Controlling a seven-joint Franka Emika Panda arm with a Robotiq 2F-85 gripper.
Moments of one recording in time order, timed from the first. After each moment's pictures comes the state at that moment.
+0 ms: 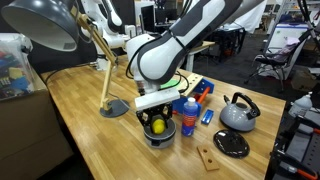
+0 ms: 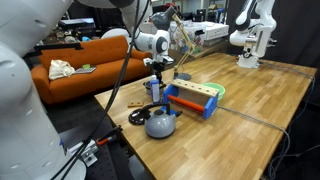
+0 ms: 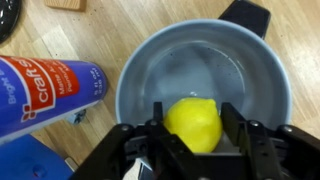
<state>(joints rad) 0.47 0.87 0.14 -1.50 -0.02 2.16 0.95</state>
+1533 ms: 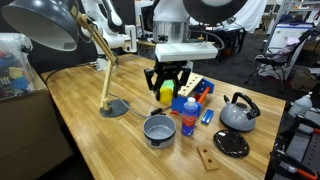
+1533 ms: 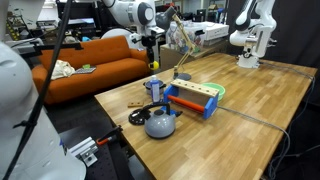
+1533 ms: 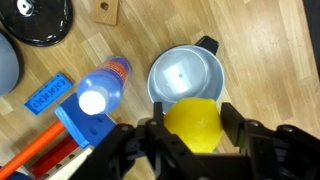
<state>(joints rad) 0.48 0.32 0.15 -1.99 -0.03 2.37 0.96</state>
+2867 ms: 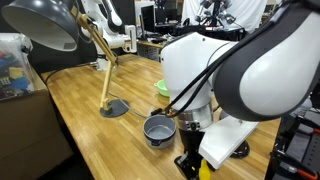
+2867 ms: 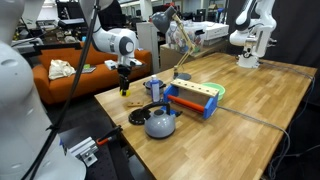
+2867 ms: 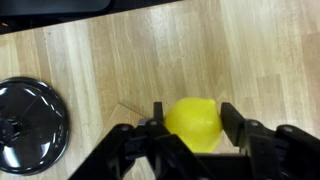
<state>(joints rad) 0.50 0.50 0.34 -2.16 0.03 2.41 0.80</state>
